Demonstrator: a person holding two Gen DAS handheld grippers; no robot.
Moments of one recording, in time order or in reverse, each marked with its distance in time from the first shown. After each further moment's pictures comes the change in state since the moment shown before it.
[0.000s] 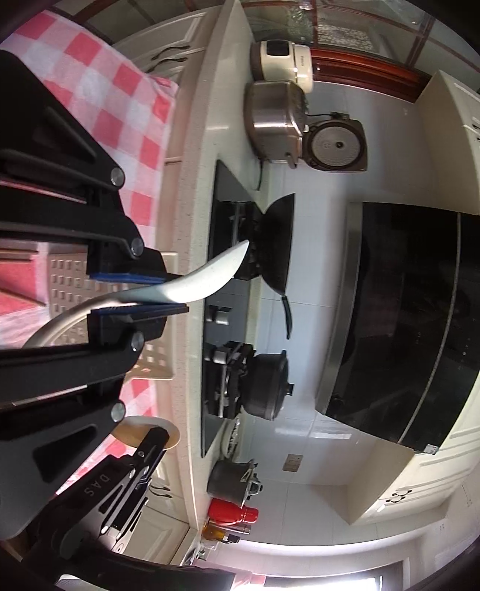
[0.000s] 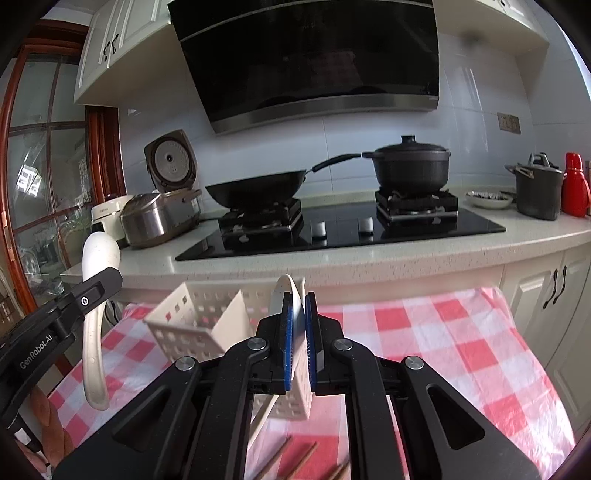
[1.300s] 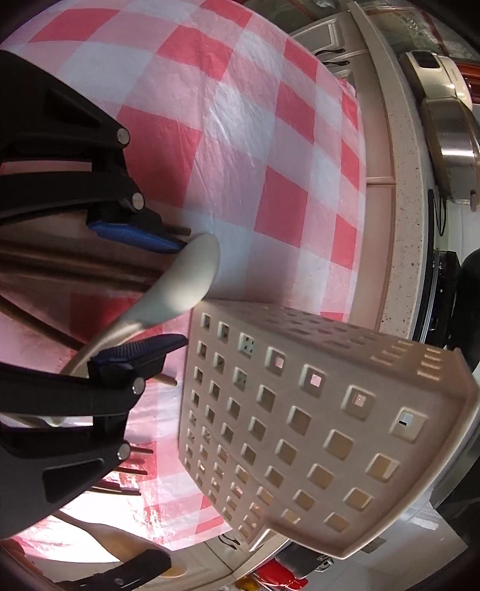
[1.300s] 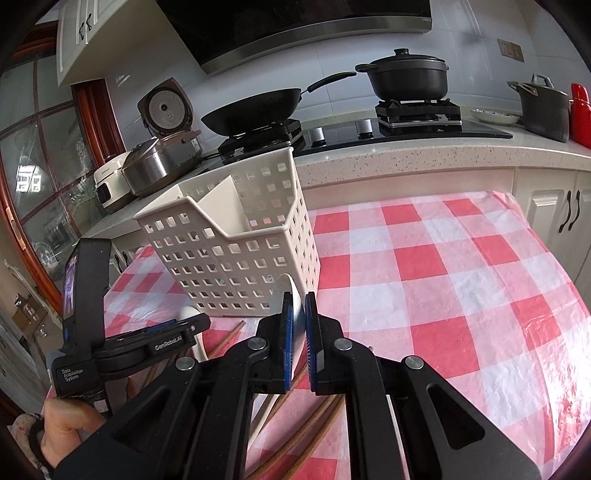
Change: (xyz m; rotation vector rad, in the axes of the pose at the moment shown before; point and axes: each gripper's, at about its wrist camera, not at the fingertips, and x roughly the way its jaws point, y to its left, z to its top) left arm 0.106 0.052 -0.129 -0.170 0.648 0.159; right arm 0.001 -0.018 -0.077 0.111 0.286 0.062
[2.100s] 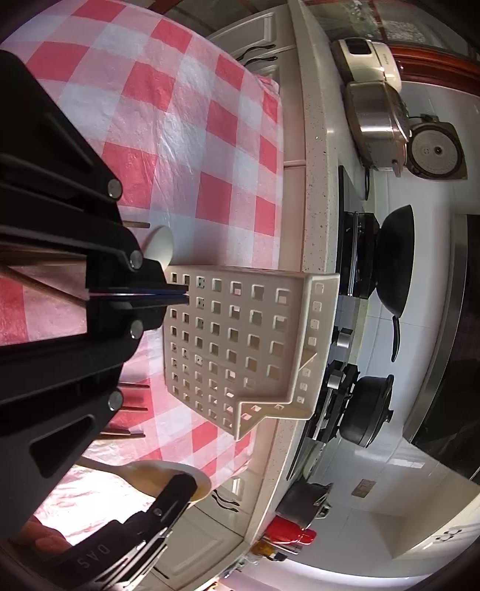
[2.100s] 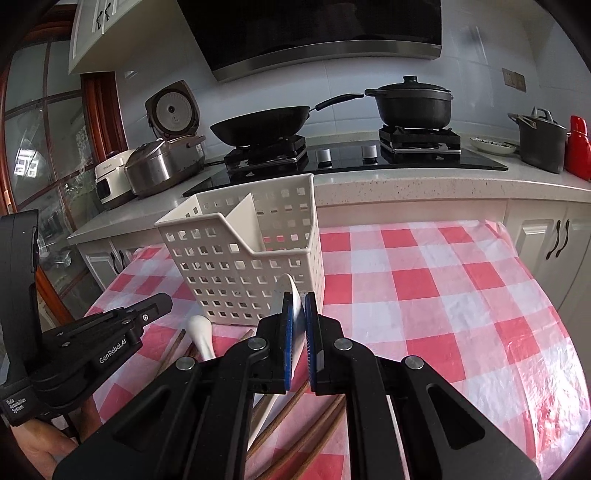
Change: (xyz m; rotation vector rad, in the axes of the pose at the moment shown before) left arm -0.088 -0.019 -0.013 0.146 -0.240 -0.100; right arm -0.024 0.026 0.006 -0.078 -0.051 -0.057
